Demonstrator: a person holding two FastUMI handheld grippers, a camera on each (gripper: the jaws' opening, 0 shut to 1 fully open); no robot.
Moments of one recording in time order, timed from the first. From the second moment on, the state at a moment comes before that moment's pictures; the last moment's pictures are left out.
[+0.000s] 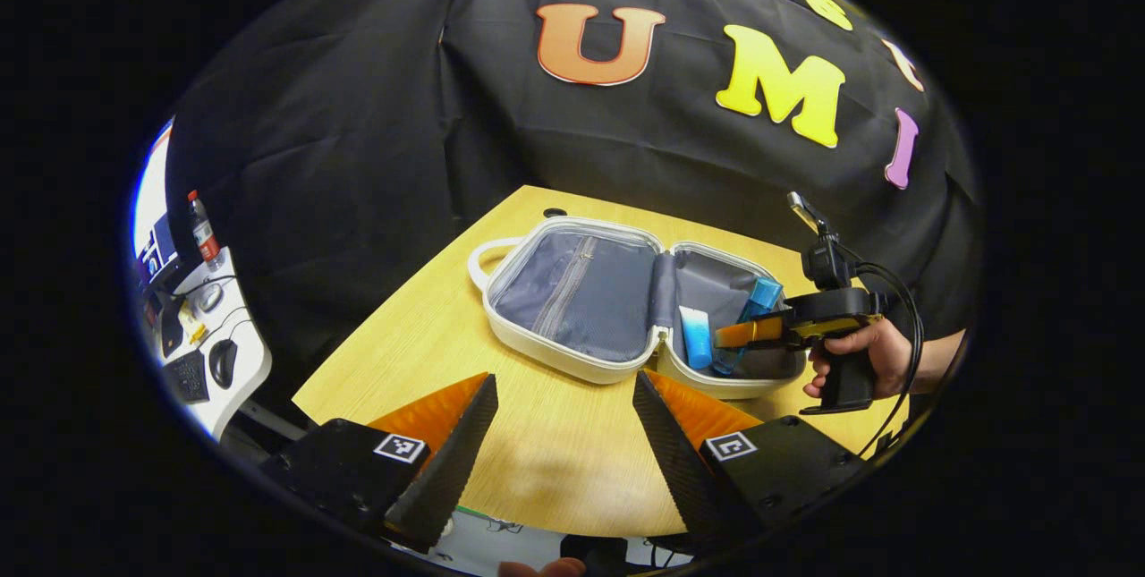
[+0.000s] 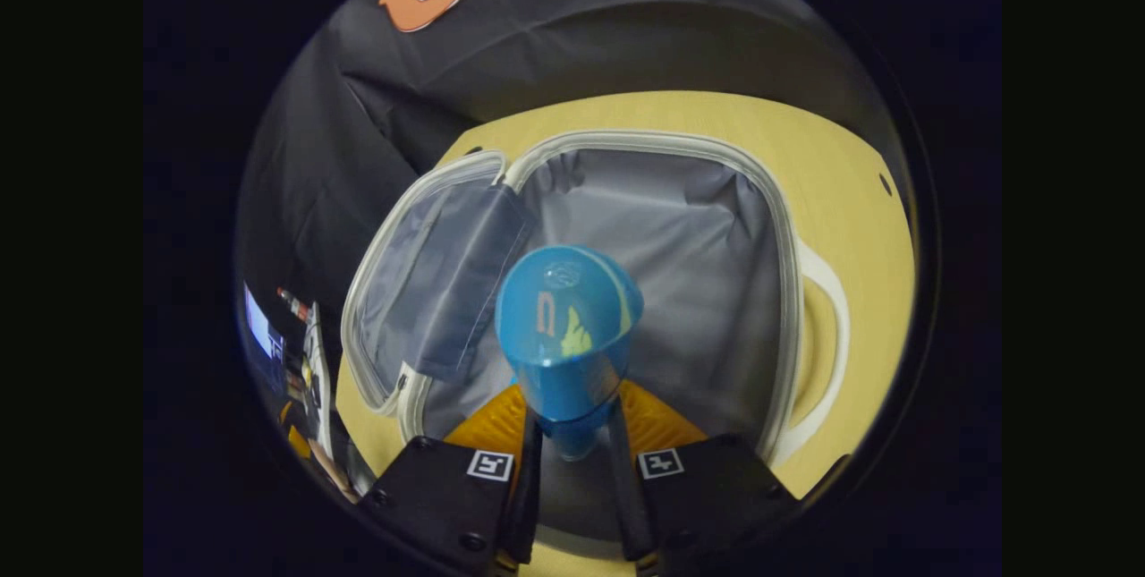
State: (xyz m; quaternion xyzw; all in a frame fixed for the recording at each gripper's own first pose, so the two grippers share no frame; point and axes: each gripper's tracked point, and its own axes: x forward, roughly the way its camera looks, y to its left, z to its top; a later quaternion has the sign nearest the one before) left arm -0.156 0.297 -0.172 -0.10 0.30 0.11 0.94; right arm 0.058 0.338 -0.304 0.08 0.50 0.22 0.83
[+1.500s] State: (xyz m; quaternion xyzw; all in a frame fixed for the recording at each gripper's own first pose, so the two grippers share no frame) left arm -0.083 0.392 -0.137 -0.12 0.22 0.07 0.97; right arm 0.019 0.277 -0.169 -0.08 0.32 0.23 0.91
